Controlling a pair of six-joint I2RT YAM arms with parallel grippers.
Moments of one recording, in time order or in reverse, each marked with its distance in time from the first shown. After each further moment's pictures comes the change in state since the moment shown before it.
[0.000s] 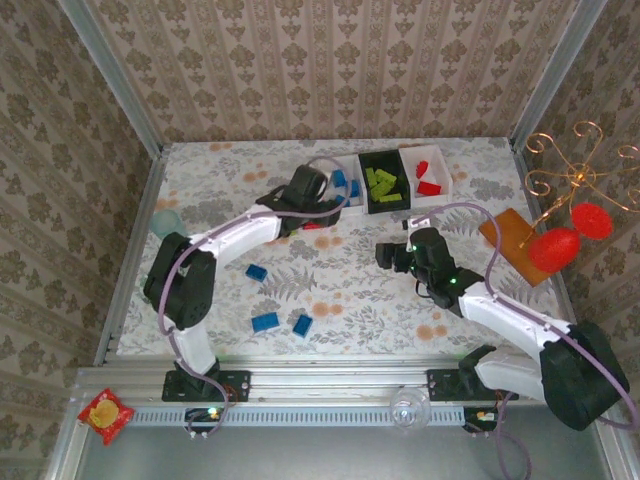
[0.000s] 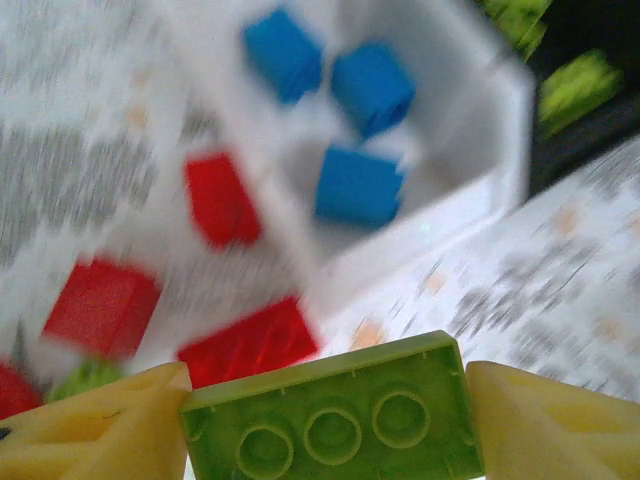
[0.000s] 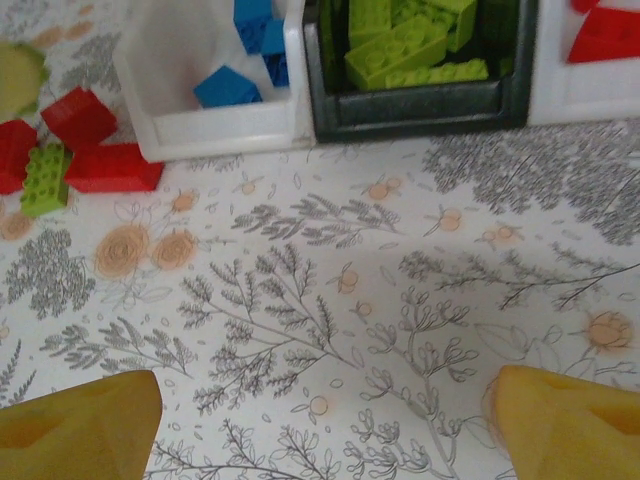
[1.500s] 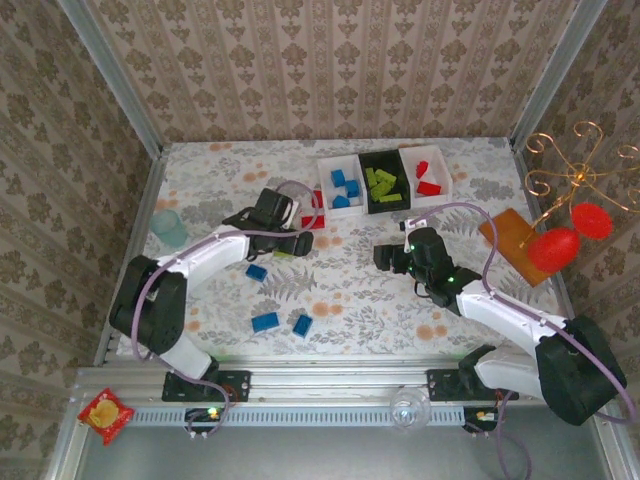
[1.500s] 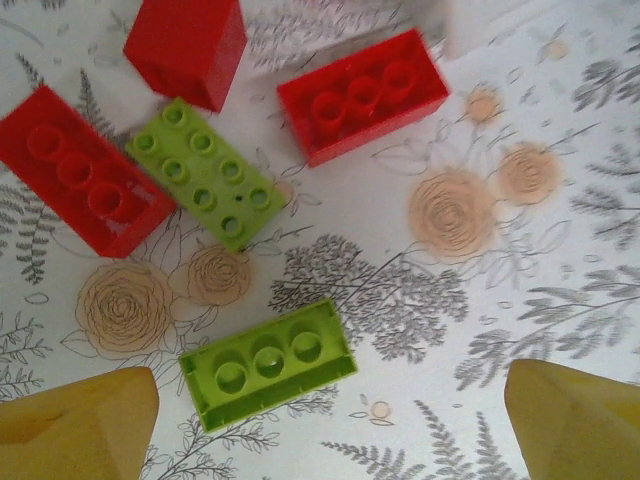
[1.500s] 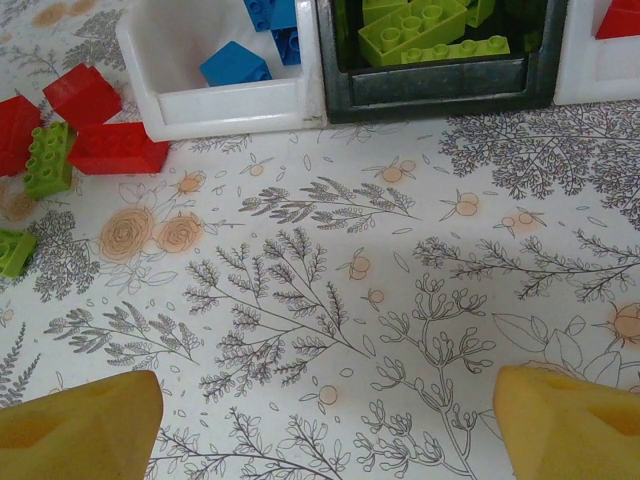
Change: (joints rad) left arm 0.133 -0.232 -0.361 -0.113 0.098 0.042; right arm 0.000 0.045 0.008 0.000 -0.041 -0.001
